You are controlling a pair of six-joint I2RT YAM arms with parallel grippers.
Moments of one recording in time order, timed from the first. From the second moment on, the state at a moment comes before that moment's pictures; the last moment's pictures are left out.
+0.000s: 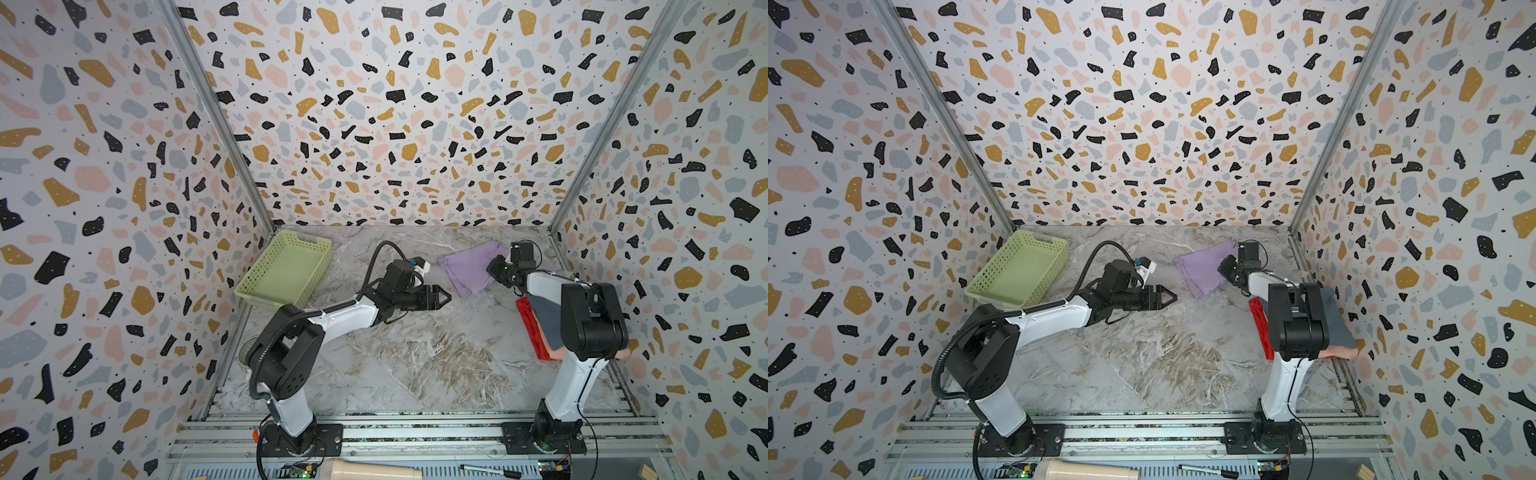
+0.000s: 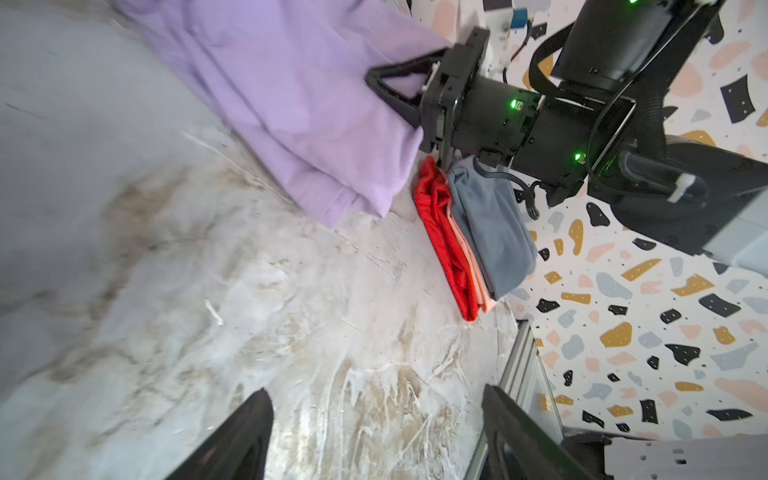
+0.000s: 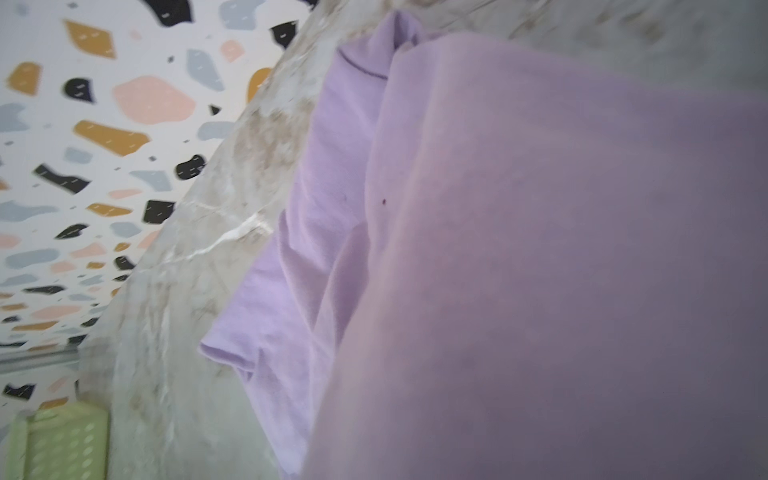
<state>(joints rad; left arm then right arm) -0.67 1.72 1.06 0.08 0.47 -0.65 0.03 1.94 1.20 -0.02 -0.17 0.70</state>
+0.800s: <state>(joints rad) -0.63 1.78 0.97 0.22 0.48 -0.69 -0.28 1.89 1.51 -0.55 -0.25 0.45</state>
